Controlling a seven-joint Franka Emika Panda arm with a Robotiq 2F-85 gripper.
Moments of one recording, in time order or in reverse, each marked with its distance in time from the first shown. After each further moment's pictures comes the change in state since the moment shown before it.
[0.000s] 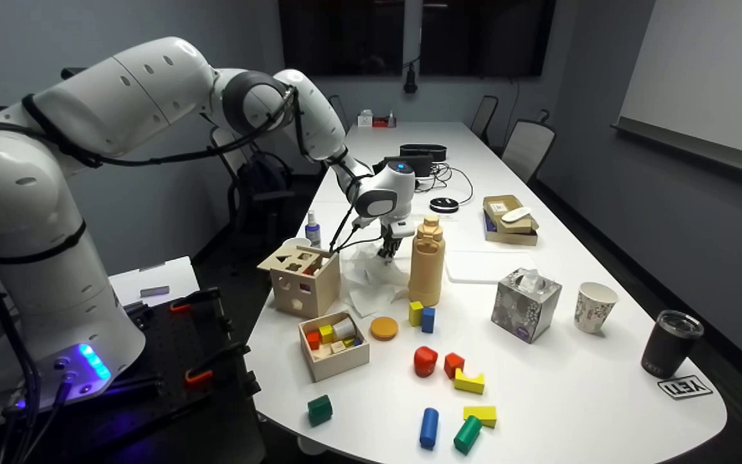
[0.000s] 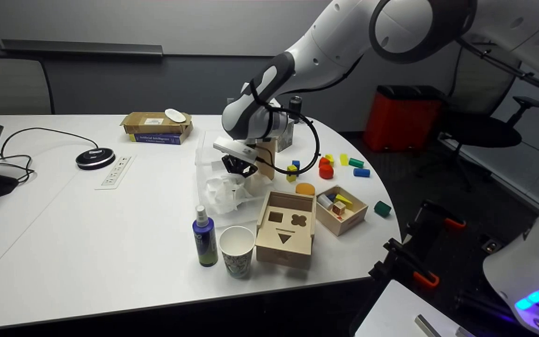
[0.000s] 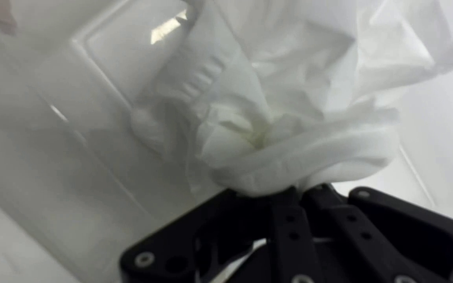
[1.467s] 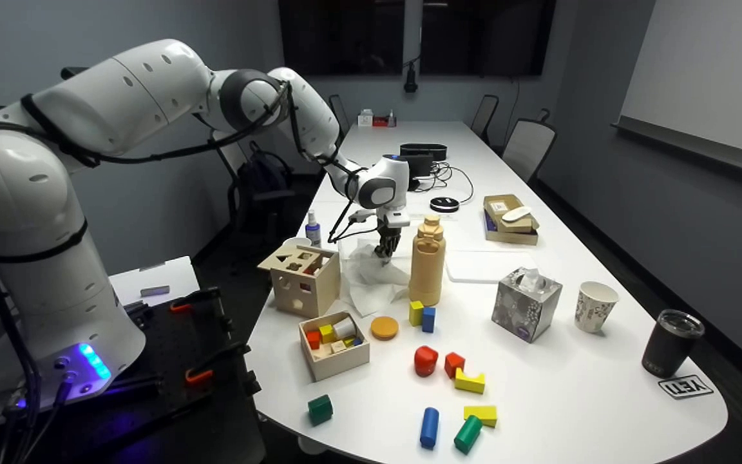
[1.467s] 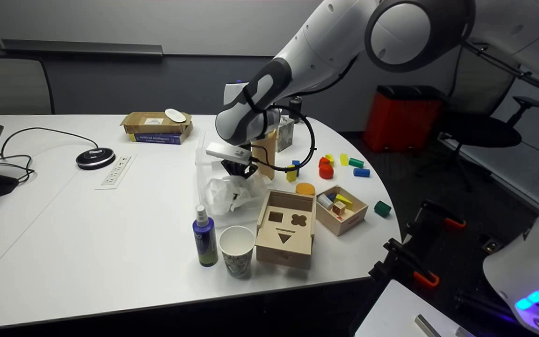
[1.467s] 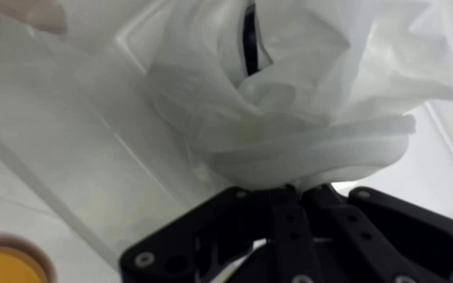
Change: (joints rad) arm 0.087 0.014 -0.085 0.061 -0.186 -0.145 0.227
